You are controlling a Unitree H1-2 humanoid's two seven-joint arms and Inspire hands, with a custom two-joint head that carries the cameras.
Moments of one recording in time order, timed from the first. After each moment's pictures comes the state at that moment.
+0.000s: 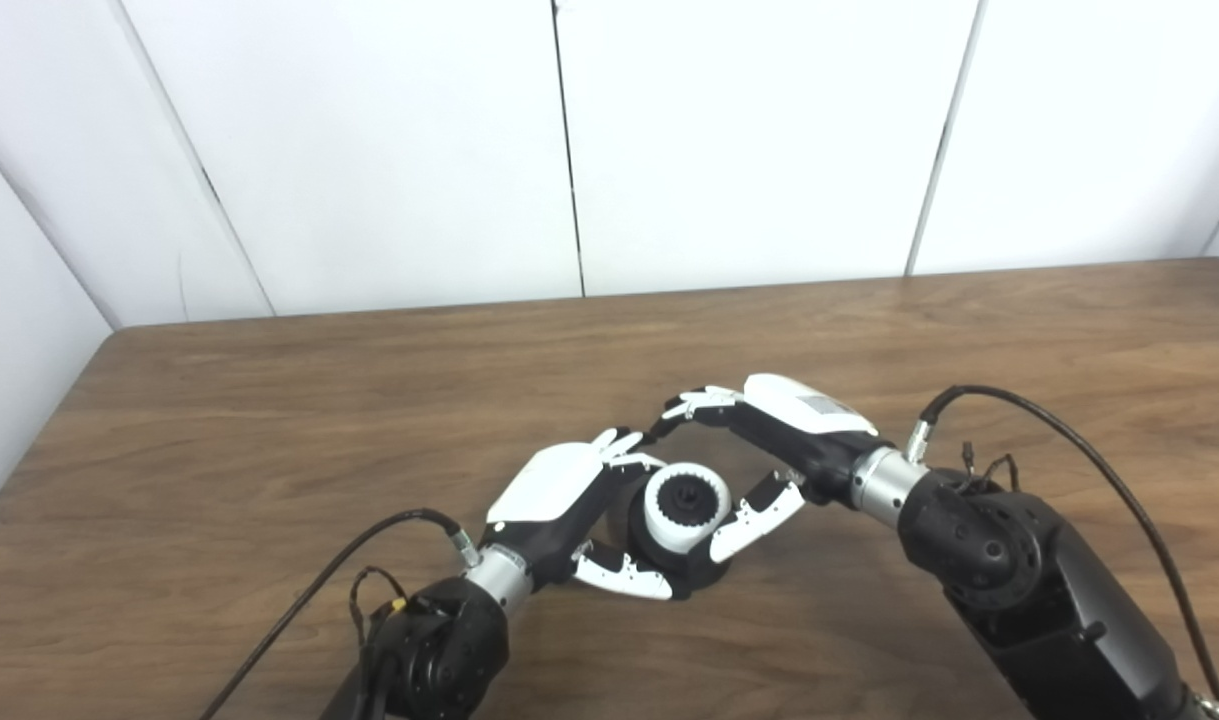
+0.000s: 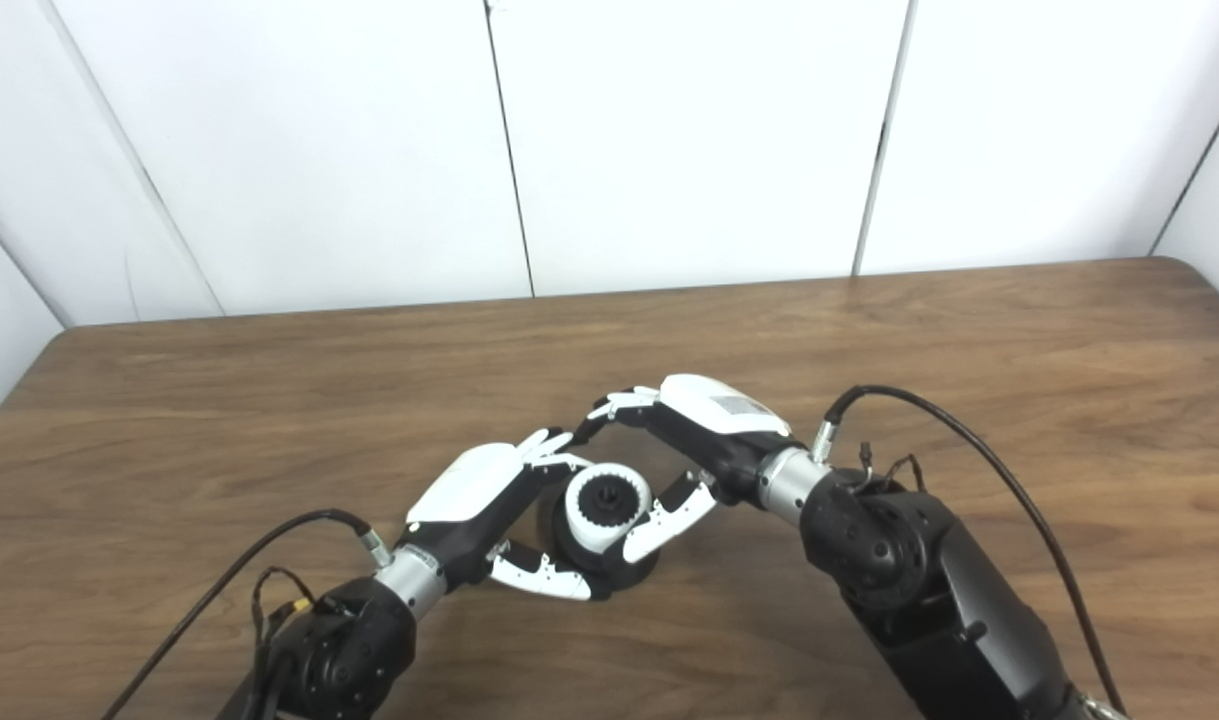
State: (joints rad) left arm -0.26 0.21 -0.45 -0.10 0.71 0.19 -0.29; right arm -0.41 -0.36 0.38 -0.27 -0.60 0.29 0.55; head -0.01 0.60
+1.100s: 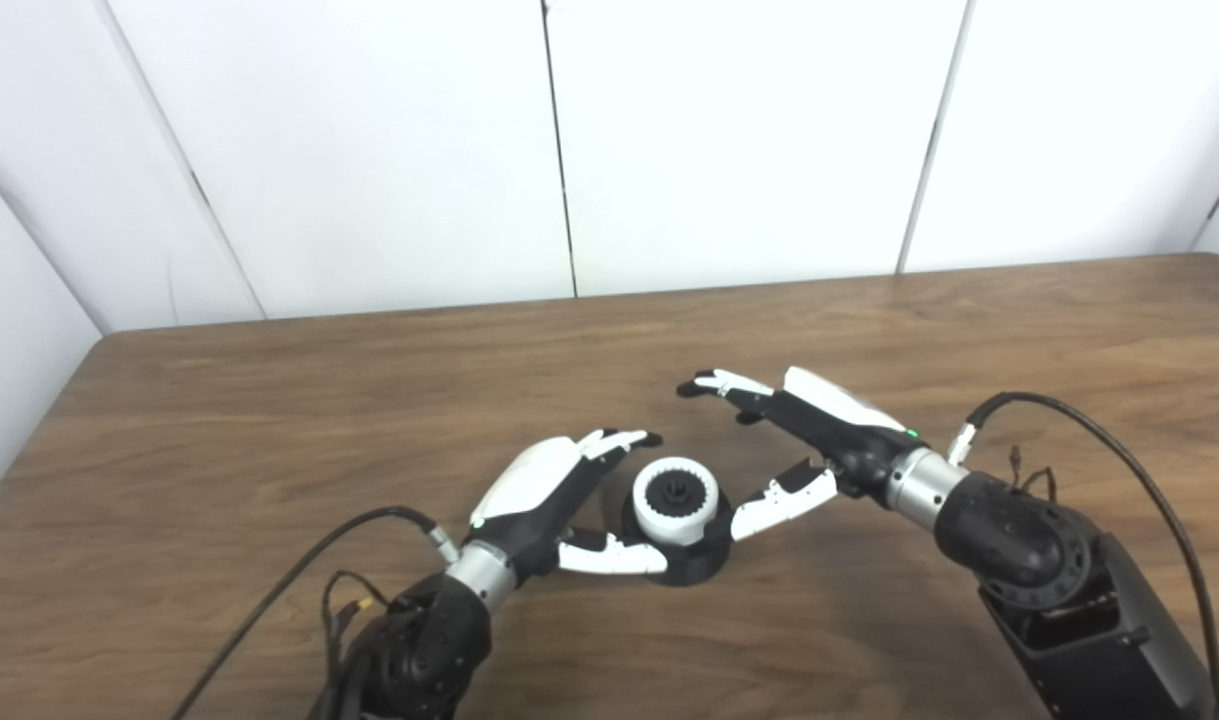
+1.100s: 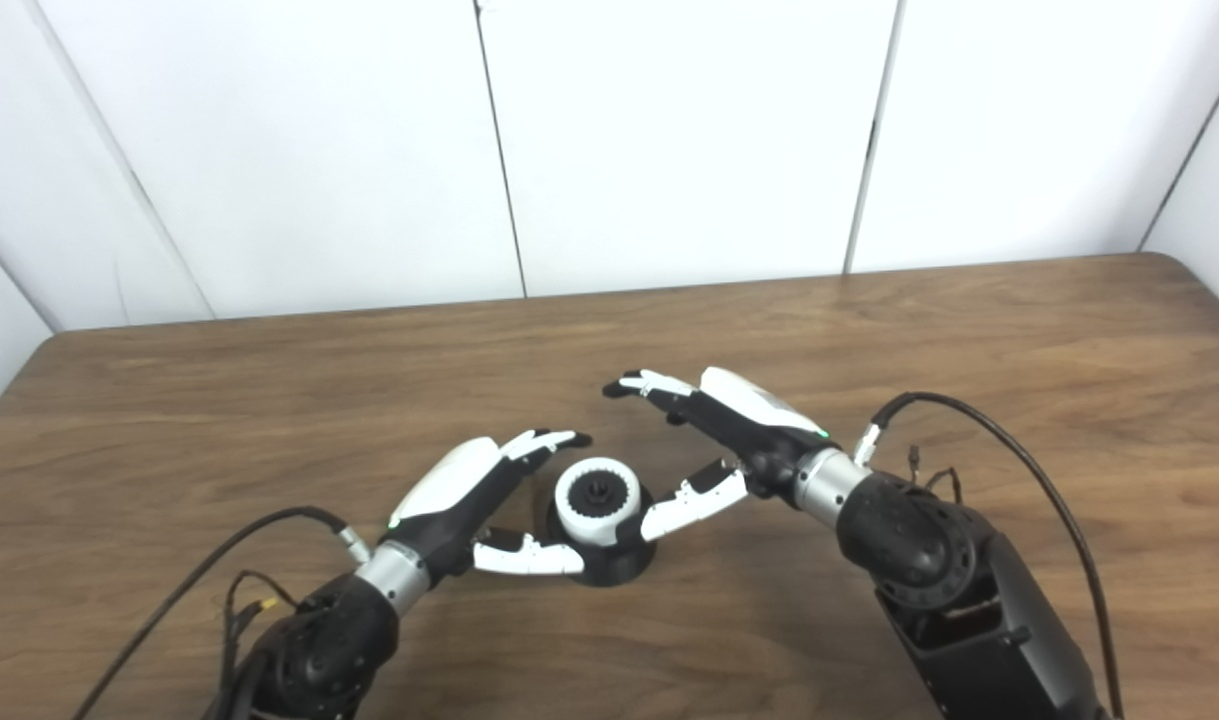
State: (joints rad) left arm -0.22 0.19 -0.33 -0.12 0.55 0.22 -0.32; right arm -0.34 -0.35 0.24 -0.27 -0.43 0.30 0.51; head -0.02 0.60
